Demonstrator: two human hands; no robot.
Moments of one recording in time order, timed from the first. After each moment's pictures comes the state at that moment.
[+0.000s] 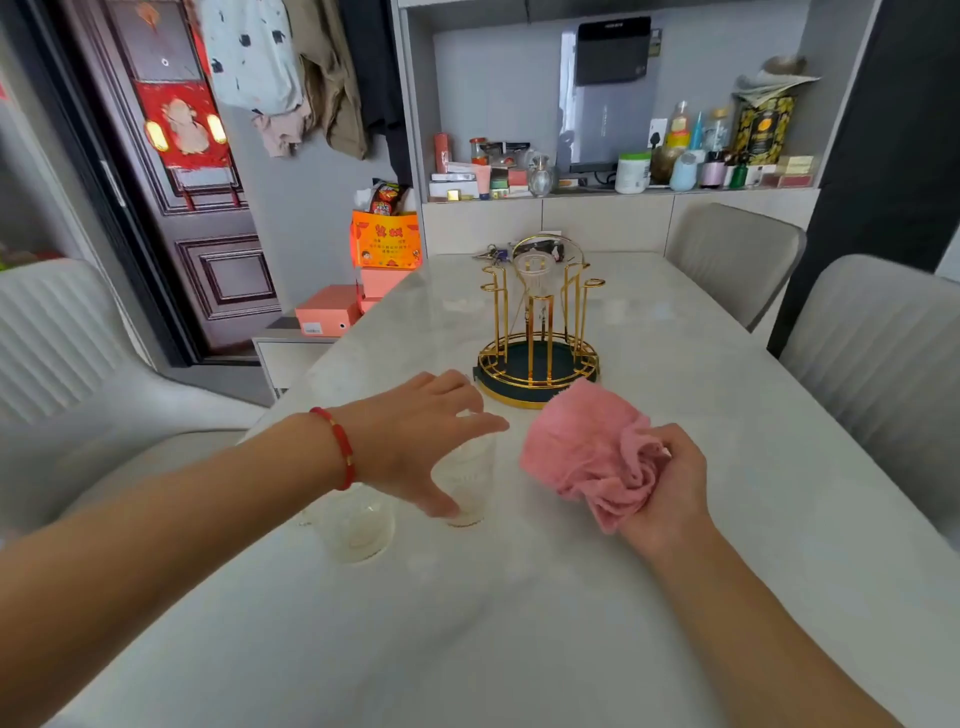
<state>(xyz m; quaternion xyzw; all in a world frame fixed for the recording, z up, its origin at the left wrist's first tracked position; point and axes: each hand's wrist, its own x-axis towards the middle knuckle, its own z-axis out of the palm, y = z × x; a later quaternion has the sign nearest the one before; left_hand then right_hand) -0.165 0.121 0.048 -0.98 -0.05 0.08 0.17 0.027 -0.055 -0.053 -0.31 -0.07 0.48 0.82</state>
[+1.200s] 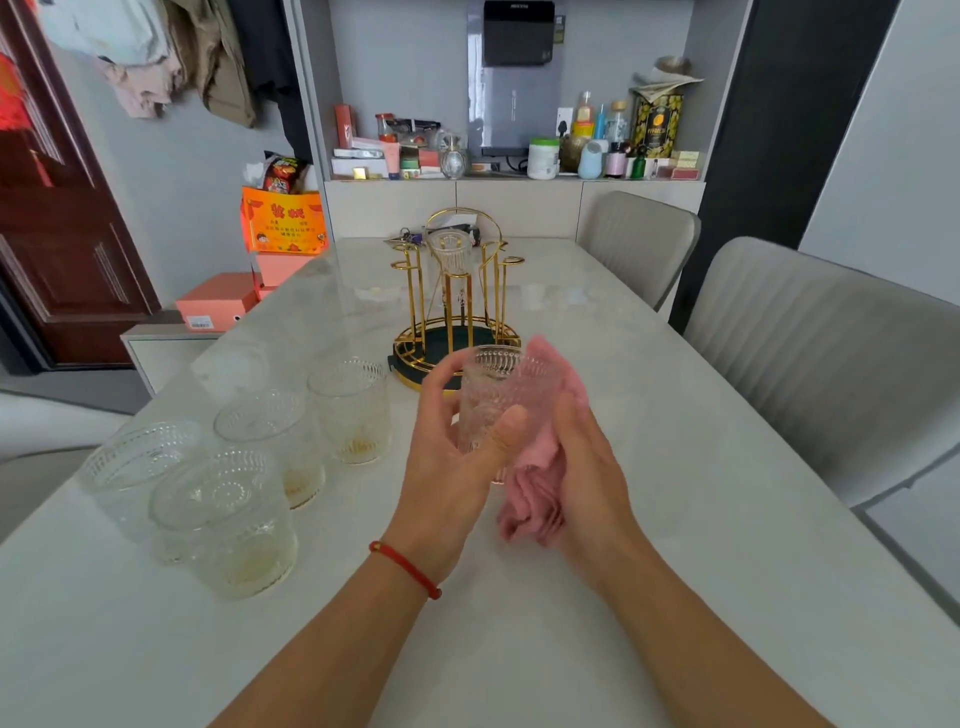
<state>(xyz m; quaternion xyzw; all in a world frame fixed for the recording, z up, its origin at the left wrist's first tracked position) -0.097 0.029 -0.038 -0.65 -0.10 -0.38 -0.65 -0.017 -0.062 -0.039 -0.49 -0.29 0.29 0.77</state>
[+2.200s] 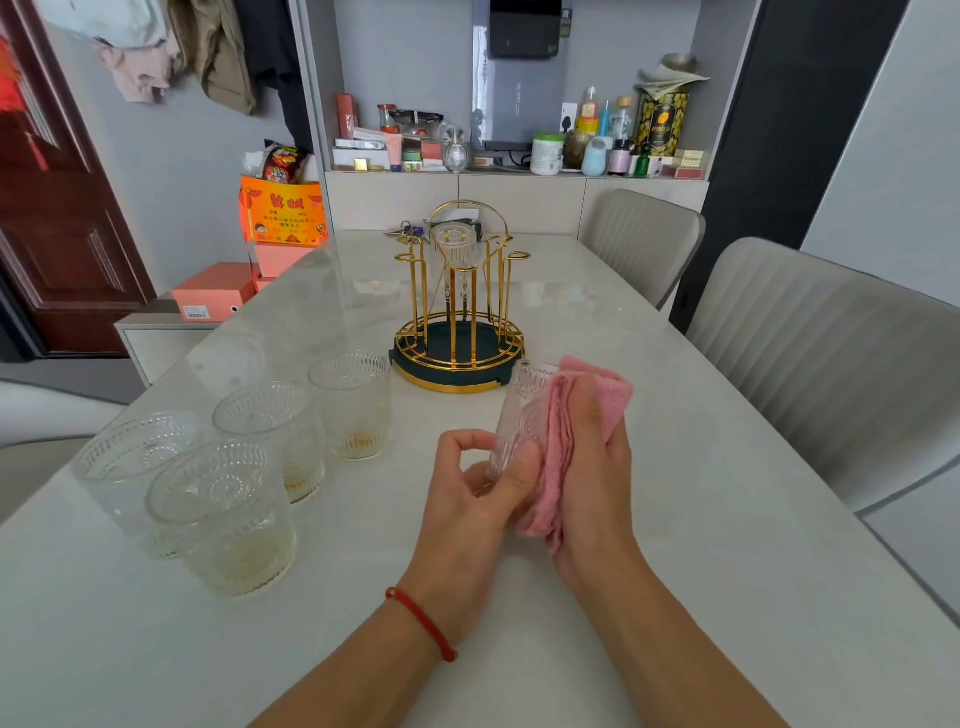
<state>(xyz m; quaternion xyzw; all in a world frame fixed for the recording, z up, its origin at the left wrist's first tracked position) -0.104 0.009 -0.068 -0.56 -0.18 -0.30 -0.75 -0.023 -0.053 -0.043 -0.48 -0.18 0.18 0.84</state>
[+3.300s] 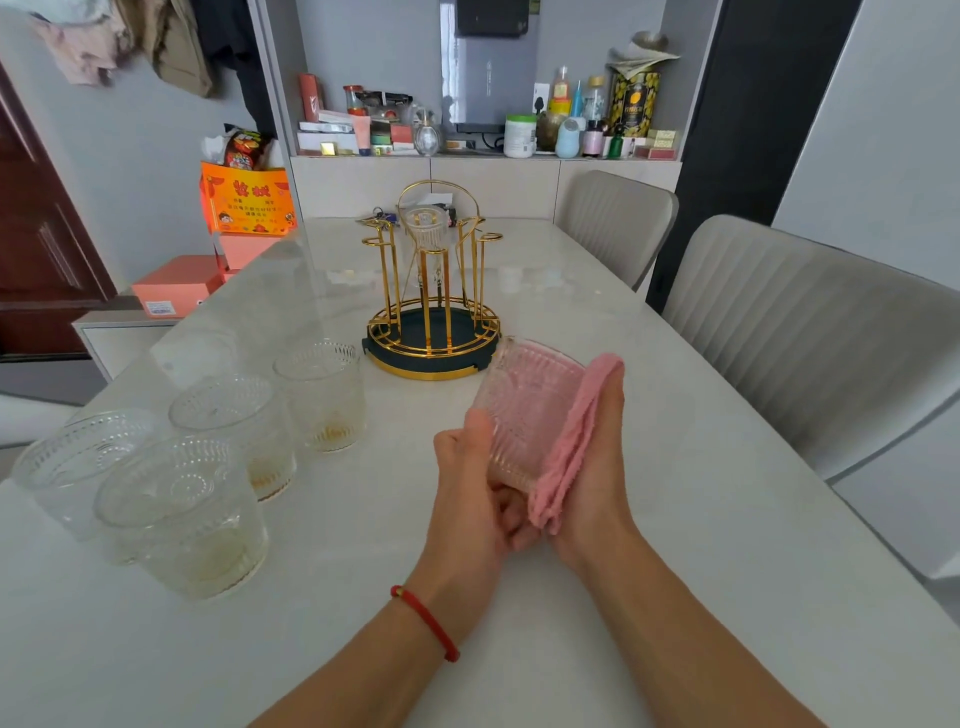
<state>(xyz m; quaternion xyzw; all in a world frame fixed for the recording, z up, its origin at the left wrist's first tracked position) -0.087 -0.008 -0.060 -0.49 -0.22 -0.24 -0.81 -0.010 -0.061 -0.042 -0.44 -0.11 0.31 0.83</state>
